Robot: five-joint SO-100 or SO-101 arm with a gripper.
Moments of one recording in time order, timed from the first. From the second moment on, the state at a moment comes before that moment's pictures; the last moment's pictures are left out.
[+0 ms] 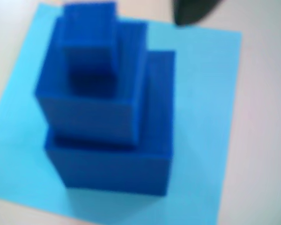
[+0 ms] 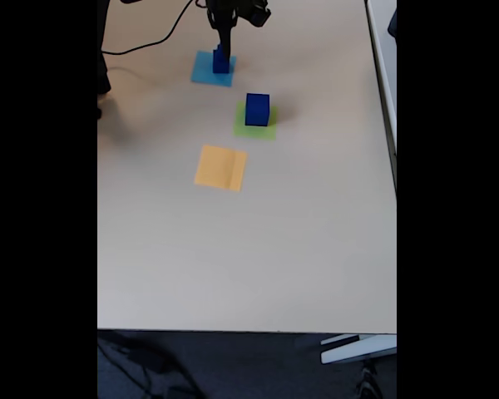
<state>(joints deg) -20.1 68.8 63.2 85.1 102.7</state>
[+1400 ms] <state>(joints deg) -18.7 70.2 67.4 81.8 101.8</state>
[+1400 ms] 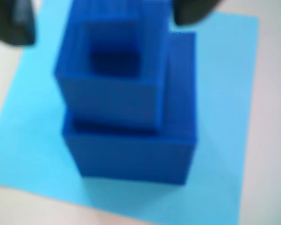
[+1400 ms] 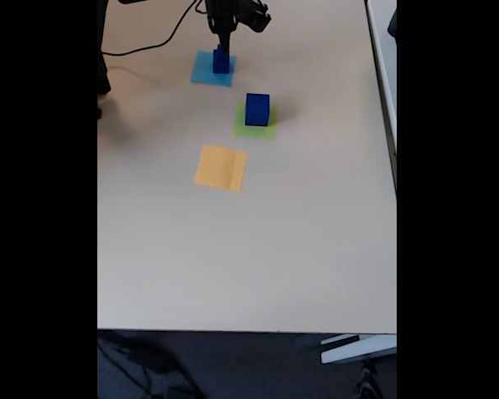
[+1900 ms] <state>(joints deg) -18.4 70.2 67.4 81.8 100.6</state>
